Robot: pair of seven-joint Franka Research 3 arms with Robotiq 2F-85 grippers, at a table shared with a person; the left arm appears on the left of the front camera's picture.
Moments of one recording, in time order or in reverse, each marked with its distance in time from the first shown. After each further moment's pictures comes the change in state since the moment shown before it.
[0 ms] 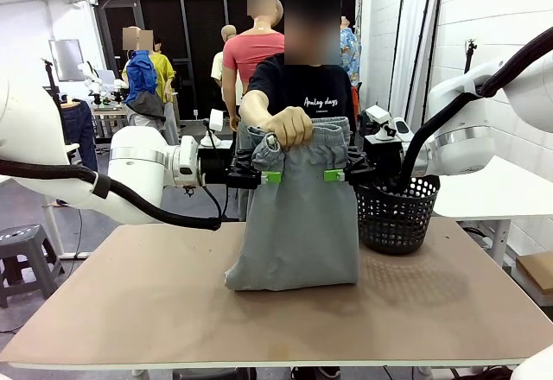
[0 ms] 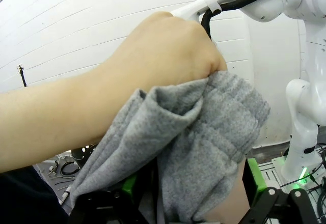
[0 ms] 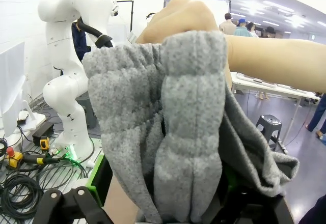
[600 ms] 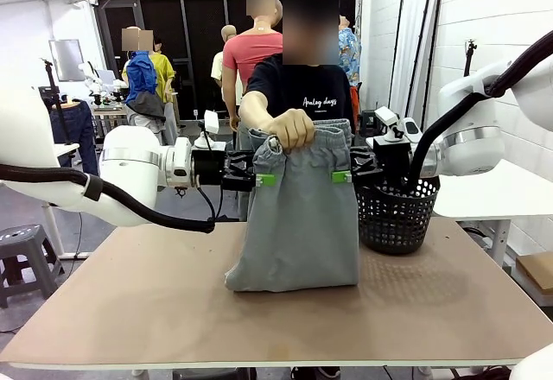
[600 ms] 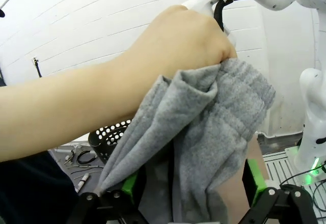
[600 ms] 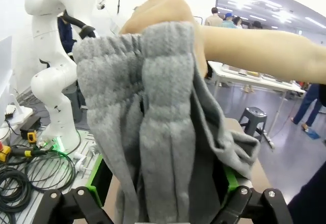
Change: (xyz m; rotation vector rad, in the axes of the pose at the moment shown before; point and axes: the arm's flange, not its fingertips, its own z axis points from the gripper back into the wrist) left arm 0.001 -0.005 0.017 0.088 0.061 -0.026; right arm -0.005 -0.001 0.025 -0.083 0.034 0.025
